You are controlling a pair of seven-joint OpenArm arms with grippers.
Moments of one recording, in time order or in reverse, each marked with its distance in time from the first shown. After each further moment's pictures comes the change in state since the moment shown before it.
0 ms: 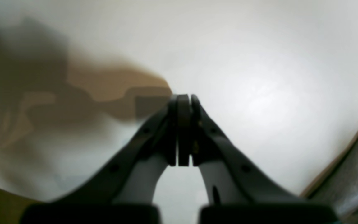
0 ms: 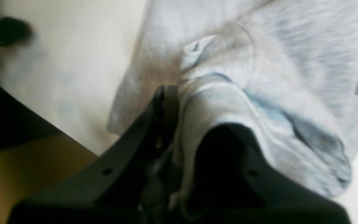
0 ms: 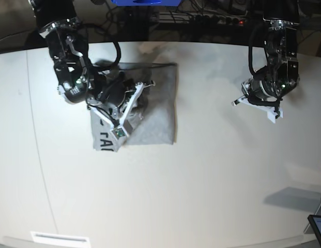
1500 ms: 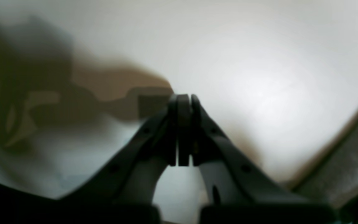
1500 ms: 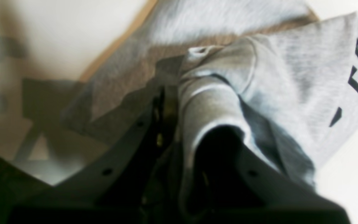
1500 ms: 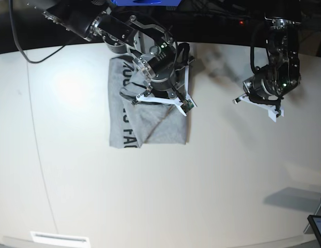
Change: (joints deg) left arm 0.7 -0.9 0.0 0.0 -0.2 0.0 0.0; right arm 6.7 -6.8 -33.5 -9.9 -36.3 -11.7 -1.0
